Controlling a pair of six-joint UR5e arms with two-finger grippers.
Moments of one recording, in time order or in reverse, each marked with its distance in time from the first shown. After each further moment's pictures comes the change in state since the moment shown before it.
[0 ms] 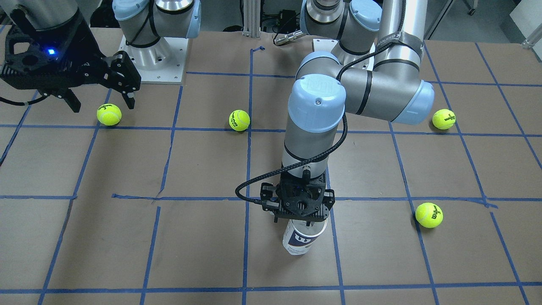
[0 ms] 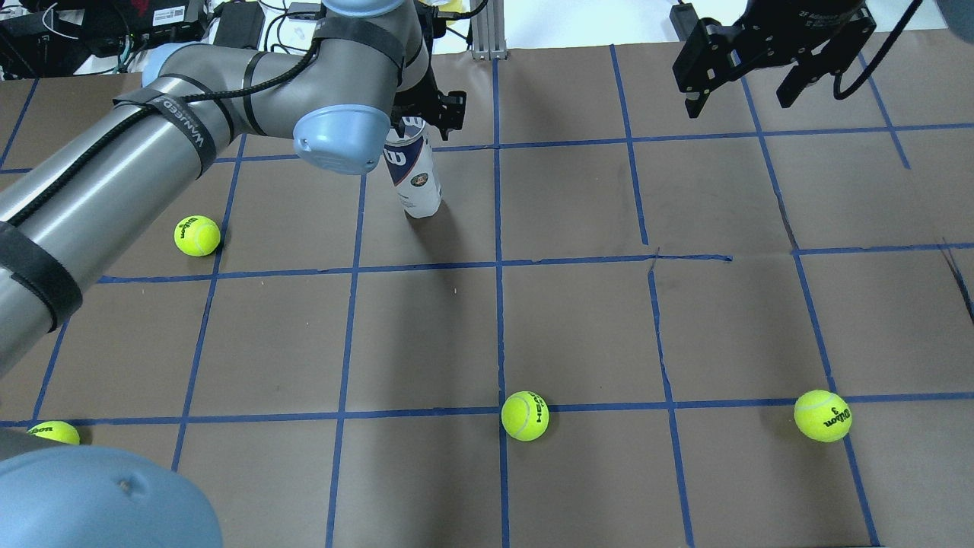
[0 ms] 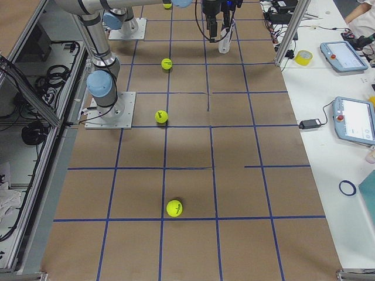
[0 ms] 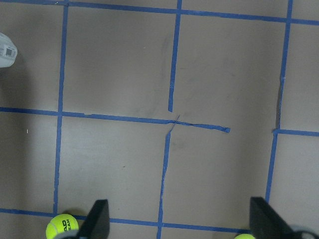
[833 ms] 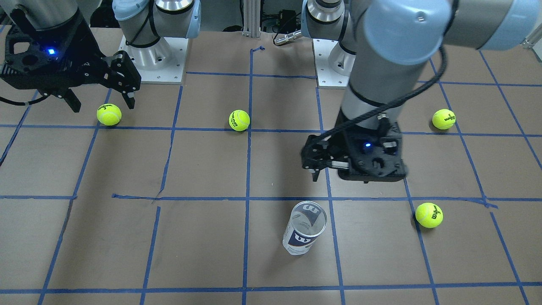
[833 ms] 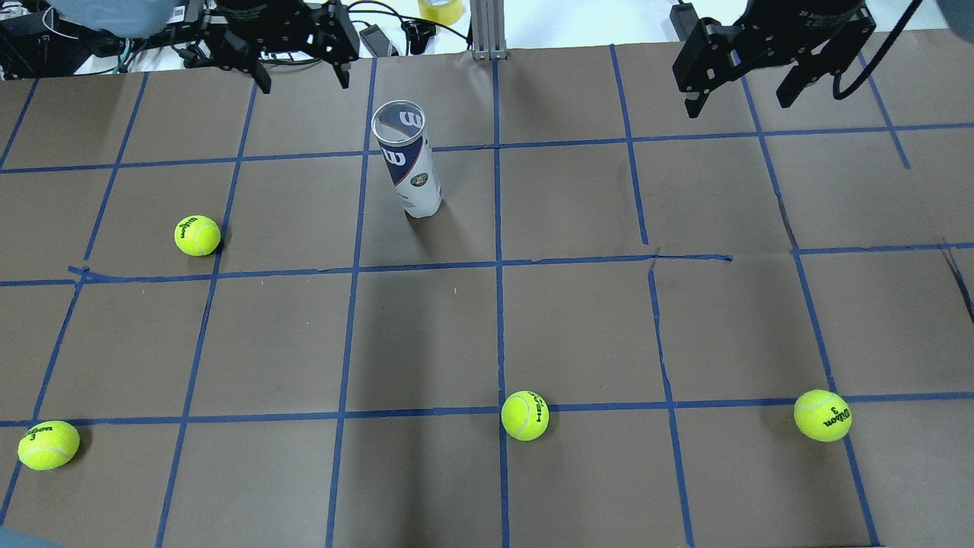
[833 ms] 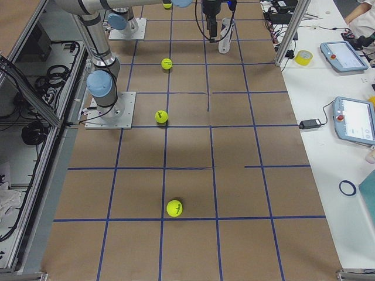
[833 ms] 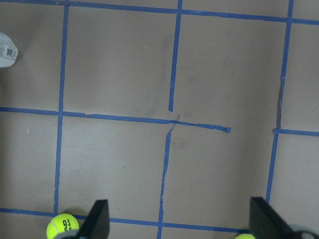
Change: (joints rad) left arm 0.206 0.168 0.192 -0.552 -0.059 0.066; right arm 0.000 0.000 0.000 0.000 0.002 0.000
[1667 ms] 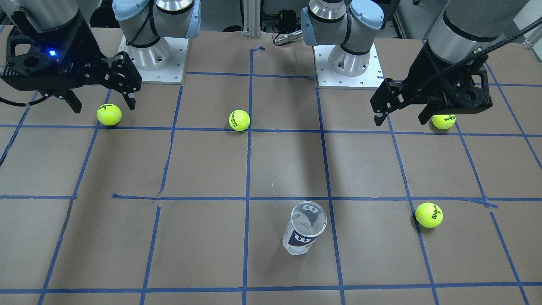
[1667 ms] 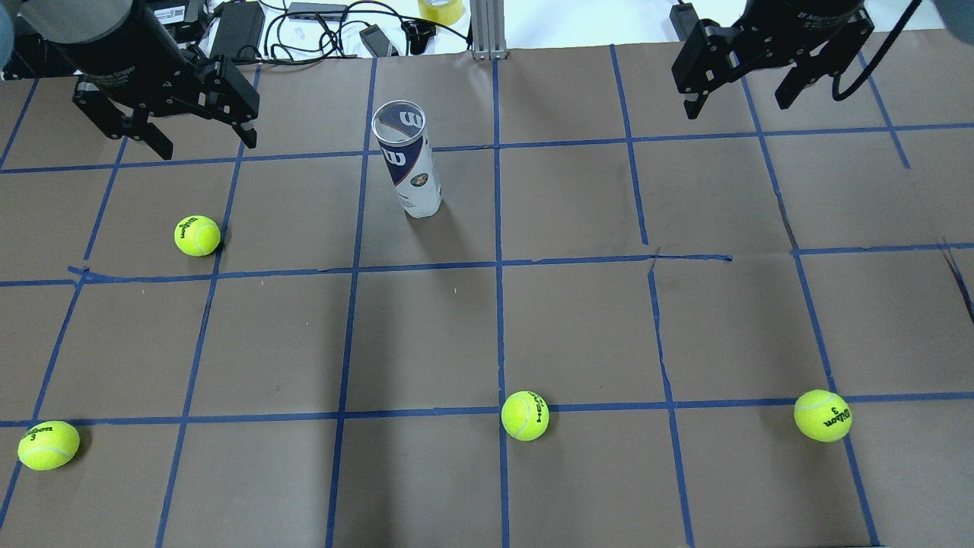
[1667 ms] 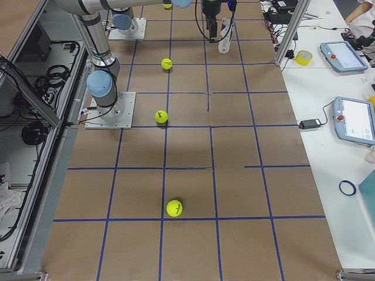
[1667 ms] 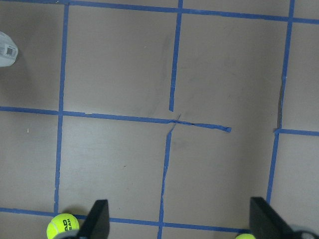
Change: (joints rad) left arm 0.131 0.227 -0.229 -0.042 -0.009 0.064; right arm 0.000 0.001 0.001 0.000 0.001 0.000
